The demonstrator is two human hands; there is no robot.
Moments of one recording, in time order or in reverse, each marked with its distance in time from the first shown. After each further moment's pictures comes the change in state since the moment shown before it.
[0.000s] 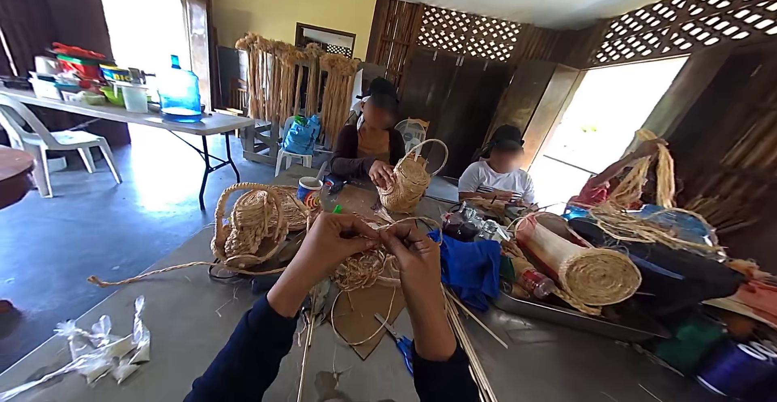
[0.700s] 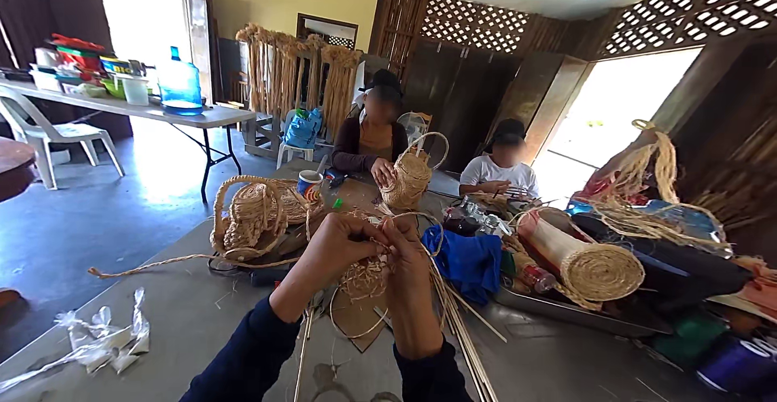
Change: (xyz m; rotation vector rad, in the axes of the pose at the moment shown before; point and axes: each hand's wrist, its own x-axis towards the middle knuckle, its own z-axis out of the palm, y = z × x) left_hand -0.007 0.006 0.014 0.015 -0.053 -0.026; right_hand -0.010 -0.011 0.024 0.556 0.178 0.345
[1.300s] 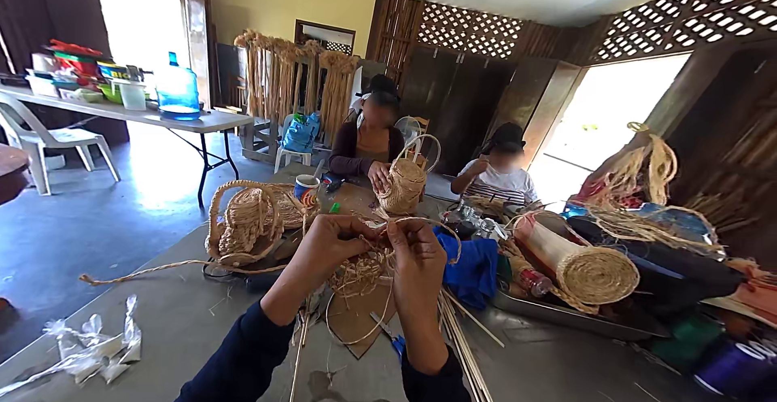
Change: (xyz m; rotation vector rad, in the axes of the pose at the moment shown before) left_hand 0.001 0.001 -0.003 -0.054 0.087 -0.001; right_hand 0.004 -0.008 -0.010 -0.433 -0.097 -0.529
